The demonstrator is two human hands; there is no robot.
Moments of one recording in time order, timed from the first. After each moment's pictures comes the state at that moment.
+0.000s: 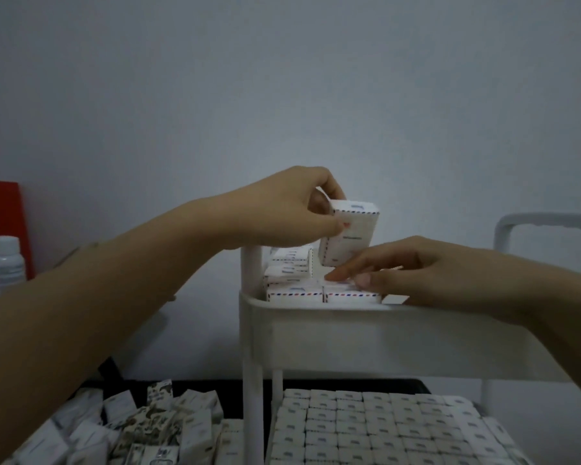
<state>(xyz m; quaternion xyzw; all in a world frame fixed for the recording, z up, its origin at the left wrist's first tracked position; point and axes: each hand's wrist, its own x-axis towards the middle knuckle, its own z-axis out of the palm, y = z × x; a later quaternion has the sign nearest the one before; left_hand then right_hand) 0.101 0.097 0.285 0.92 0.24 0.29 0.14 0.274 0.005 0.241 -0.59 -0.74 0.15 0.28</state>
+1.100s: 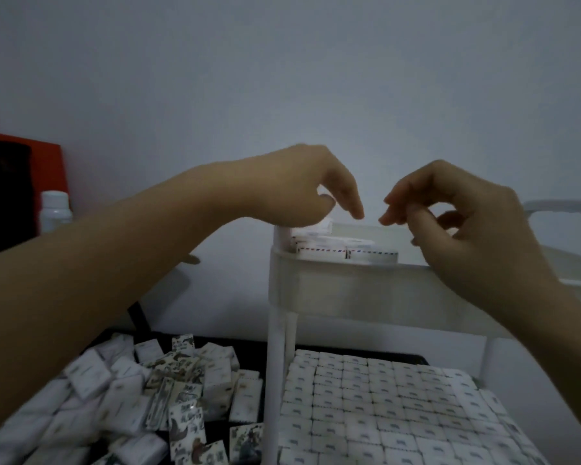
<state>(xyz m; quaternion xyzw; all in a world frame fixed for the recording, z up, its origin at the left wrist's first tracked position) 0.070 0.075 0.277 0.94 0.24 0.23 -0.05 0.242 -0.017 0.218 -0.46 -0.70 -0.21 0.50</state>
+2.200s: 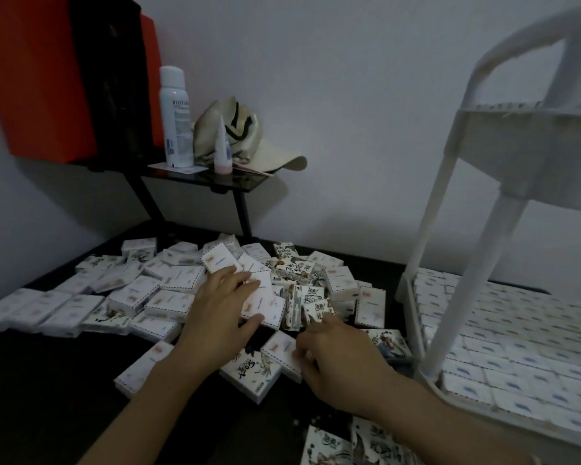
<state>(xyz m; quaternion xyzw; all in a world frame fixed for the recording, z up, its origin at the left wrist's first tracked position) -0.153 0.182 -0.067 0.81 0.53 0.26 -0.01 0.048 0.108 -0.042 -0.53 -0.84 -0.03 0.07</state>
